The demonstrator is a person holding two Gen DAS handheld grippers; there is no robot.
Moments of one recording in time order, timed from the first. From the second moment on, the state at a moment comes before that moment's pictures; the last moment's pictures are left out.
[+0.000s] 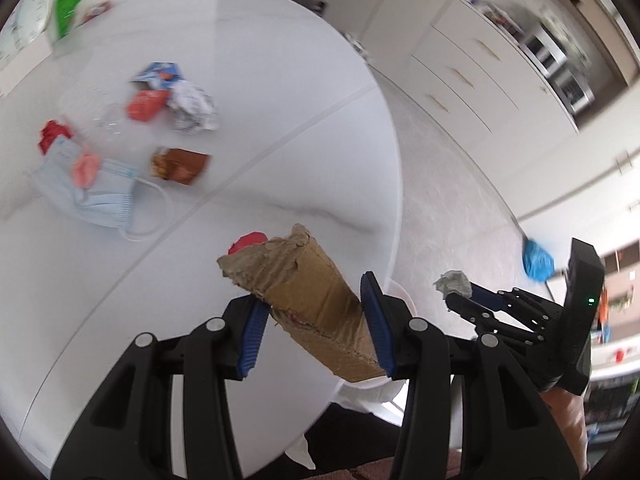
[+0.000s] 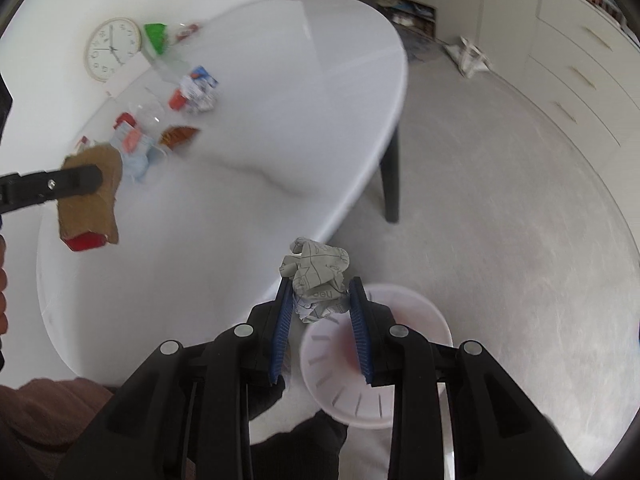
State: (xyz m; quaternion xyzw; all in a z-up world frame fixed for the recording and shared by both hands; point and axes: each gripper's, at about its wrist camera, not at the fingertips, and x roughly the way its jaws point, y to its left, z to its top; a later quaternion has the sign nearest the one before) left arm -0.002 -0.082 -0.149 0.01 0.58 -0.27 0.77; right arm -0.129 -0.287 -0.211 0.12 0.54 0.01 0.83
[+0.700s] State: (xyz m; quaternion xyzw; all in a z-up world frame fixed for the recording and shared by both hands) left arm -0.084 -0.195 -0.174 0.13 0.58 -0.38 0.71; right arm -0.208 -0.355 -0.234 0.13 0.55 -0.10 0.82
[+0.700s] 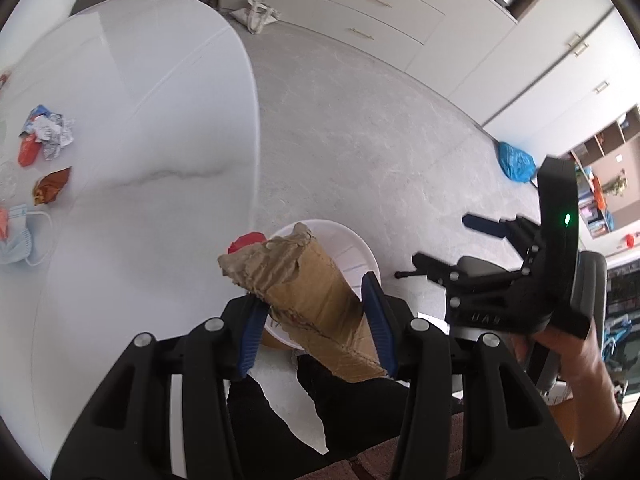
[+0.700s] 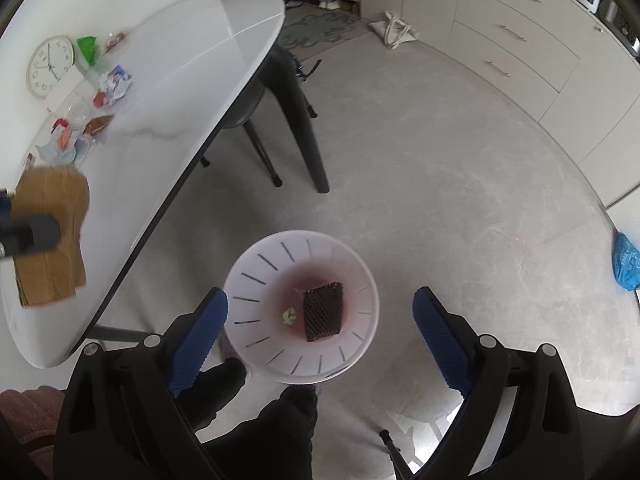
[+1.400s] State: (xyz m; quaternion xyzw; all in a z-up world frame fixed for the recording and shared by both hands) left arm -0.099 -0.197 -0.171 0.13 0.58 -0.35 0.72; right arm -0.217 -0.367 -0.215 0.13 0.53 -0.11 0.83
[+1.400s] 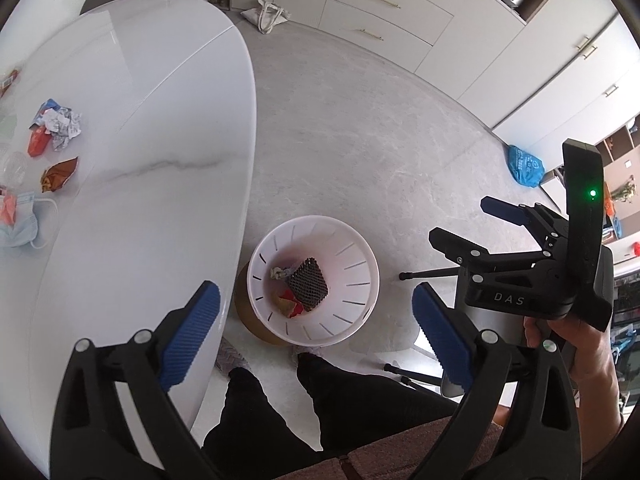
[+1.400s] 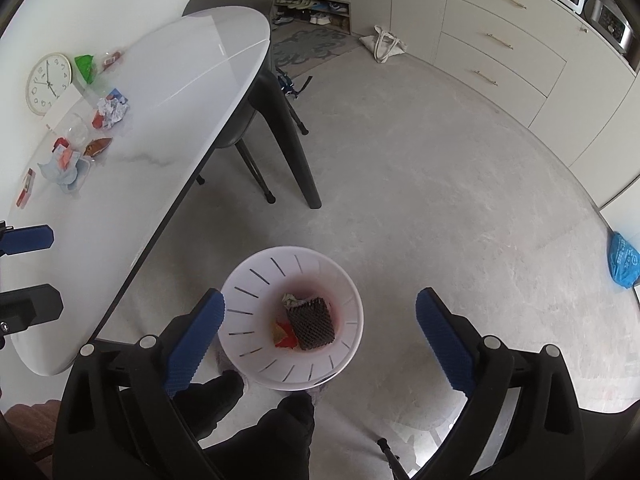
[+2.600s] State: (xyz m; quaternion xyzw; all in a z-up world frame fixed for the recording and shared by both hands) left arm 0.100 0.066 -0.172 -0.03 0.53 -0.06 0.85; right arm -0.056 -0.197 -0.173 0.05 0.50 0.05 0.86
